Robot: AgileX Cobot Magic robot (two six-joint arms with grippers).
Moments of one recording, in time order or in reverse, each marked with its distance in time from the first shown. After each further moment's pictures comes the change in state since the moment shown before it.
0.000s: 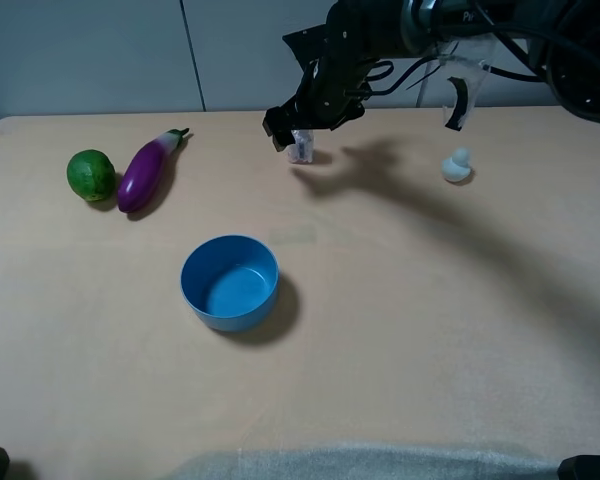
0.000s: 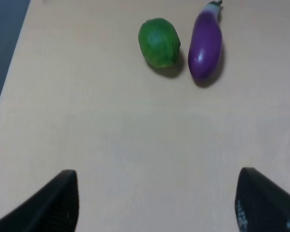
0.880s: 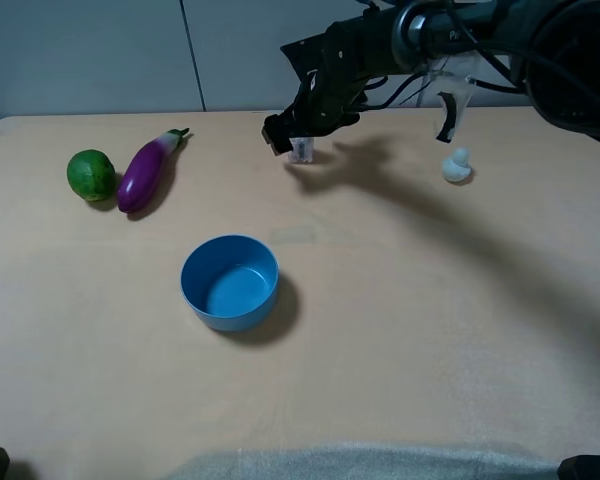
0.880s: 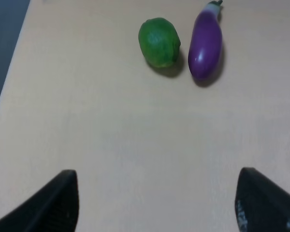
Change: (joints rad) left arm 0.000 0.000 0.000 0.000 0.000 0.000; right arm 0.000 0.045 0.000 -0.018 -0.069 0.000
